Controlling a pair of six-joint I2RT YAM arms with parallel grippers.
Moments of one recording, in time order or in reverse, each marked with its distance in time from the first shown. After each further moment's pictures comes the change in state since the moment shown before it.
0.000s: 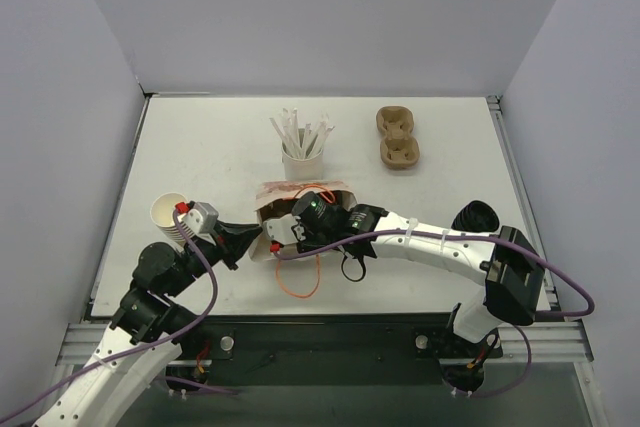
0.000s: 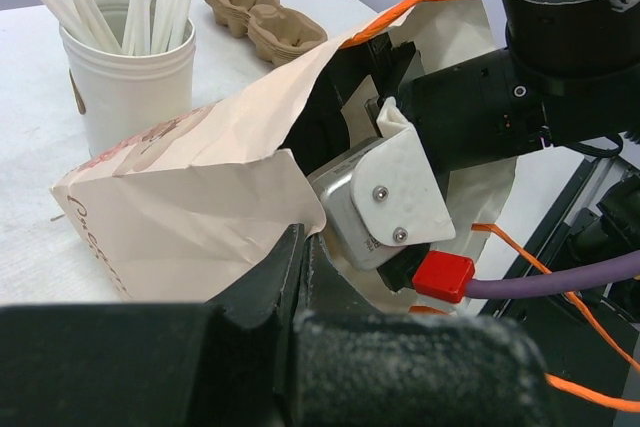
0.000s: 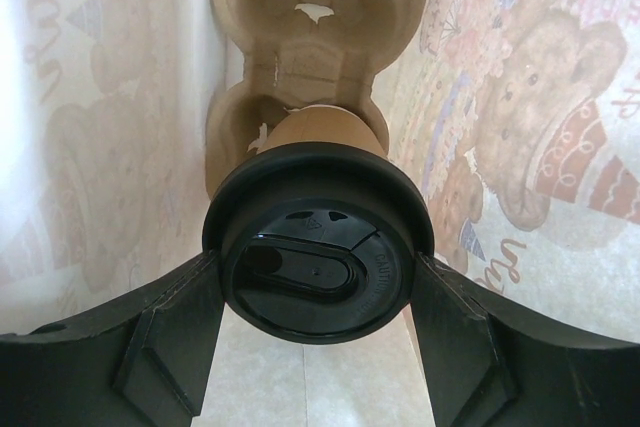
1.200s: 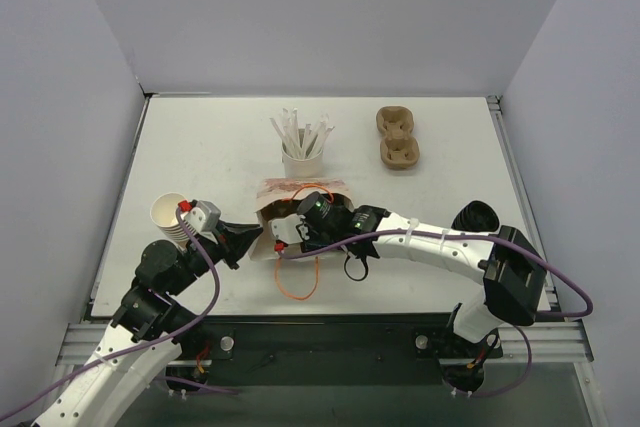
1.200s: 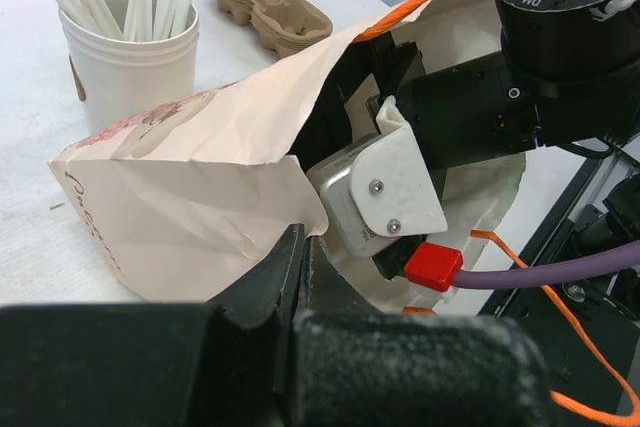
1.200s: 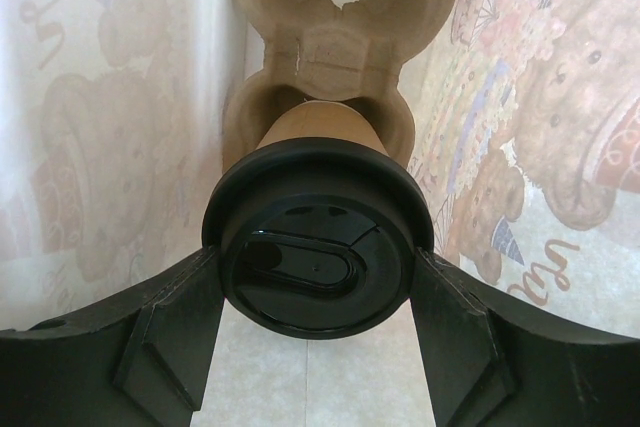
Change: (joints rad) left arm 0.000 0.023 0.002 -0.008 -0.005 0.001; right arm -0.027 -0.008 -0.056 0.048 -0.015 -0.005
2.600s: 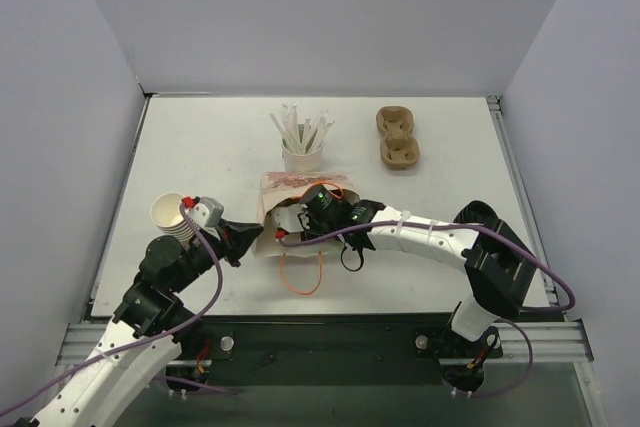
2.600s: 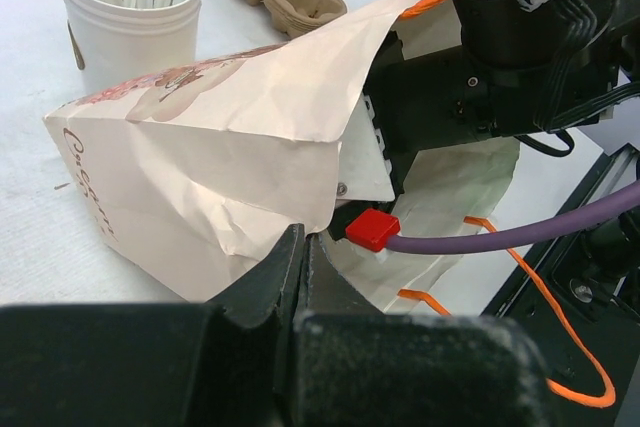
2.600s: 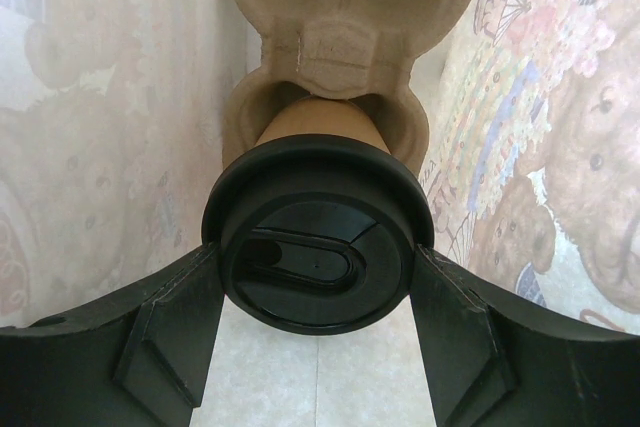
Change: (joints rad) left arm 0.000 0.039 0.011 -0.018 -0.023 -0.011; right arm -0.077 0.069 -0.022 0.119 -0.020 -0.006
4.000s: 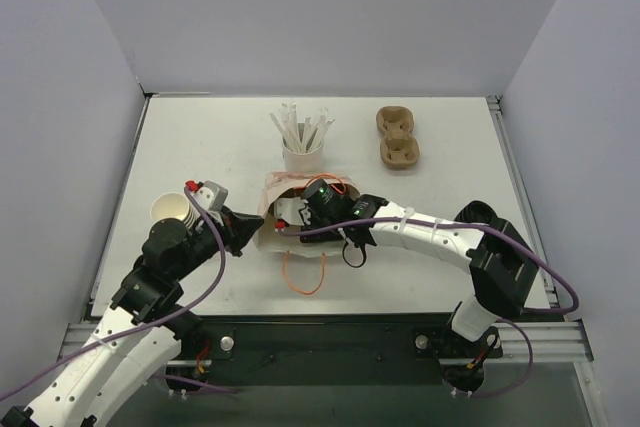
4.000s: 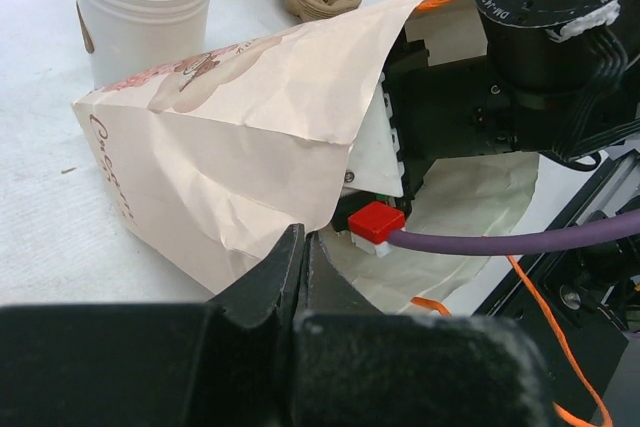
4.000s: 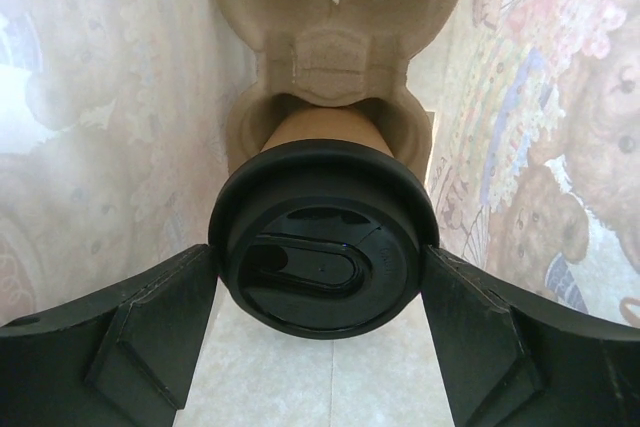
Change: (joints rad) left arm 0.000 0.143 0.133 -0.077 -0.027 -0.020; right arm -0.014 -0.008 0.036 -0.076 -0.022 0.147
